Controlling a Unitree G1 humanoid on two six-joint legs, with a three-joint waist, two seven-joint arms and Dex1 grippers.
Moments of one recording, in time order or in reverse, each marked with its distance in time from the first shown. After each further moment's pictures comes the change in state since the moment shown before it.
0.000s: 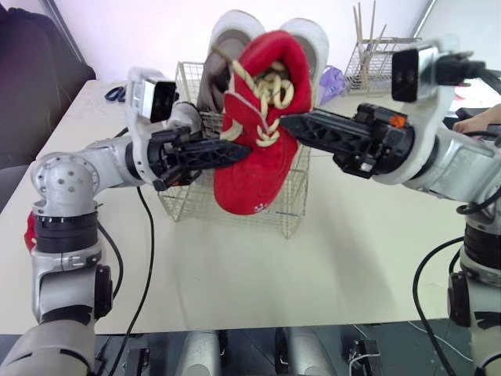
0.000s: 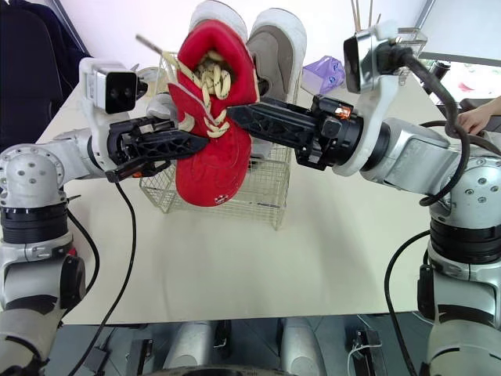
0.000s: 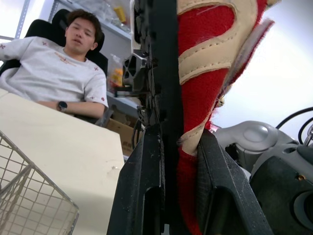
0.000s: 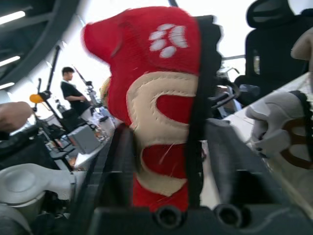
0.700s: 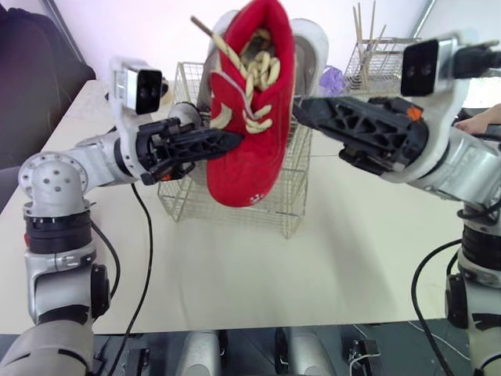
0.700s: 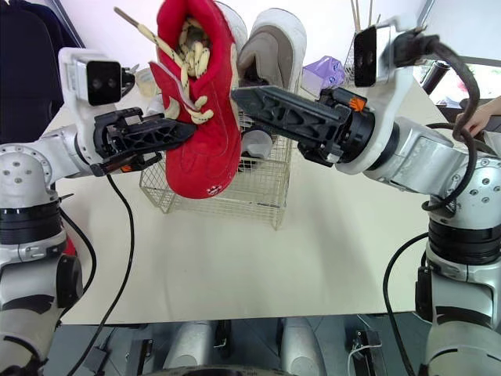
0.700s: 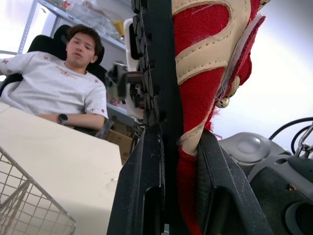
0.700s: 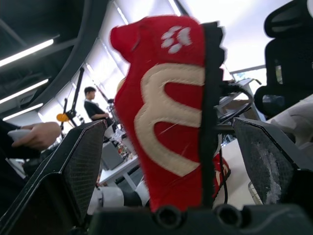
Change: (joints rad) left arm 0.001 0.012 0.042 0.017 -0.100 0.012 0.064; right arm 0.015 0.014 -0.015 0.015 0.136 -0.022 -0.007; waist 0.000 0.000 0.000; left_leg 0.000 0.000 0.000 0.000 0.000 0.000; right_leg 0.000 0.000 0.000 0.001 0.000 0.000
